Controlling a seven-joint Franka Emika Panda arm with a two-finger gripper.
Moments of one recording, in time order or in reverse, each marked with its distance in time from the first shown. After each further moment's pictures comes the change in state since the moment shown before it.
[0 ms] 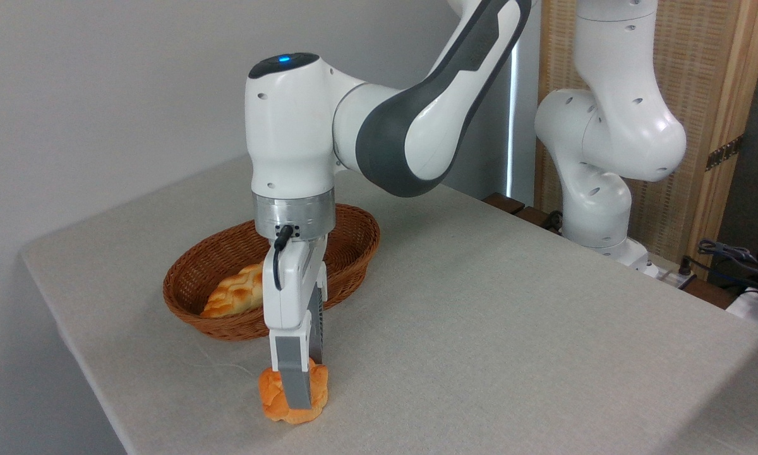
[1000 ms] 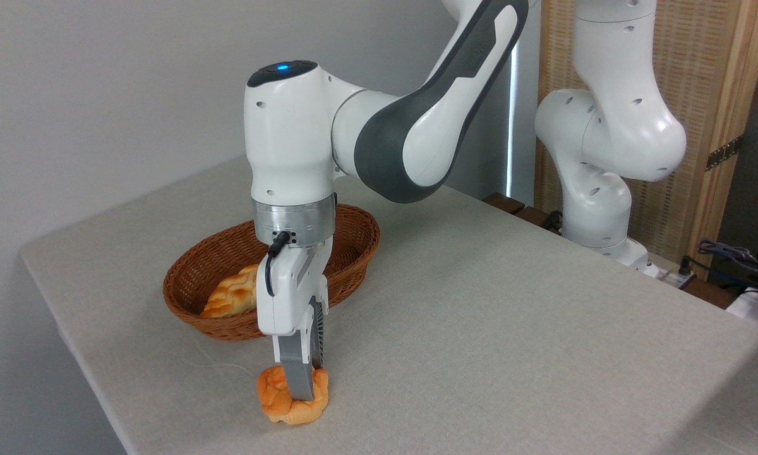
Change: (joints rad) arm 0.000 0.010 0.000 0.000 0.000 0.001 0.066
